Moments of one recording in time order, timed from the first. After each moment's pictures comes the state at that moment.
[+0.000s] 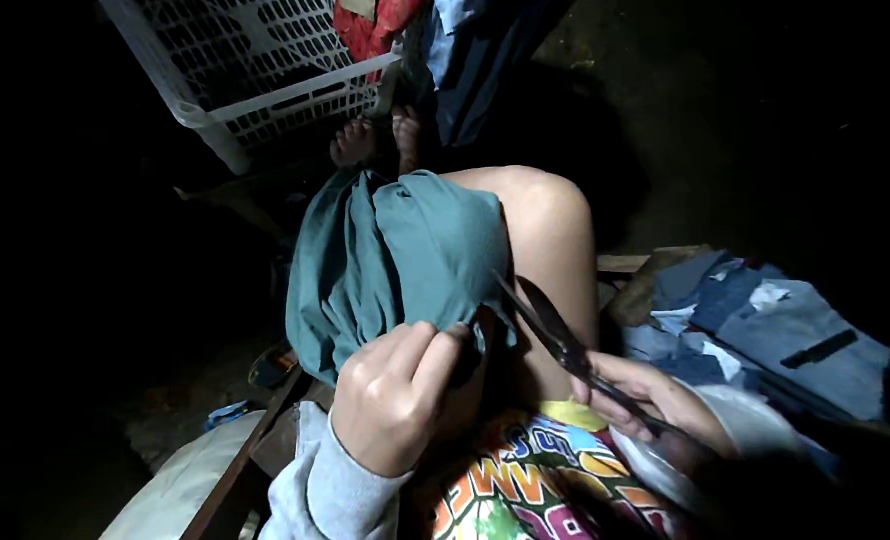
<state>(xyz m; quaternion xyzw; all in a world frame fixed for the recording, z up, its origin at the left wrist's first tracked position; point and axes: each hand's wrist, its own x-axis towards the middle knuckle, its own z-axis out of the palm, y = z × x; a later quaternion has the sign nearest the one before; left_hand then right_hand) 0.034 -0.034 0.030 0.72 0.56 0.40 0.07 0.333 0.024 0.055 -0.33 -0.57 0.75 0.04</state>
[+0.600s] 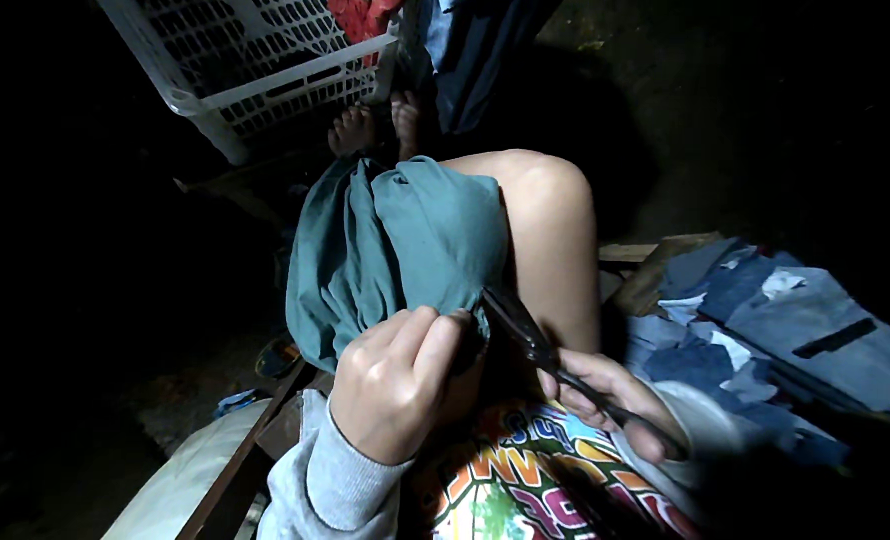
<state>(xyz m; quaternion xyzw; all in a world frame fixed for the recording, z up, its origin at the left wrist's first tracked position) 0.036 -0.032 0.036 0.73 0.56 0.38 0.07 0.318 0.008 0.024 -0.24 -0.55 0.79 0.11</state>
